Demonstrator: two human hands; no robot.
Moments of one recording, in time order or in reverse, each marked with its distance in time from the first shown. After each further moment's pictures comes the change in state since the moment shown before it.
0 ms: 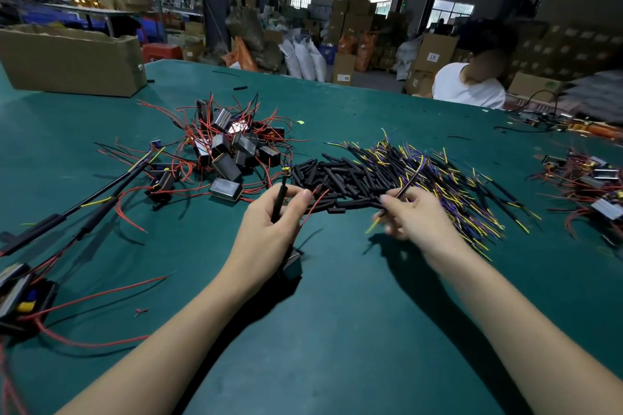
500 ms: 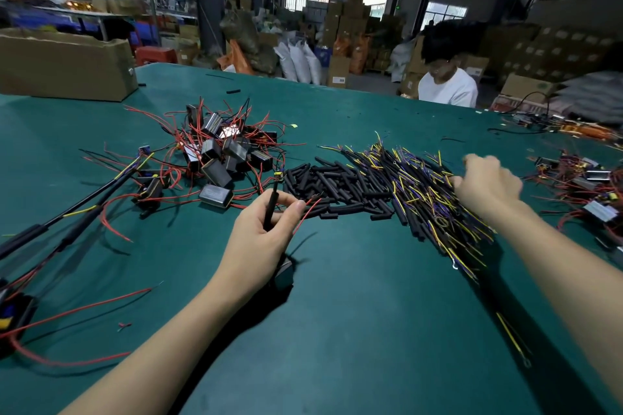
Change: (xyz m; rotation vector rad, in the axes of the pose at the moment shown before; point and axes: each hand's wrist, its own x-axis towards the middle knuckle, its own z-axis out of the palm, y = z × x) left_hand 0.004 -0.008 0.001 0.002 -0.016 0.001; right_hand 0.077 -0.019 -0.090 -1.256 0.440 -0.029
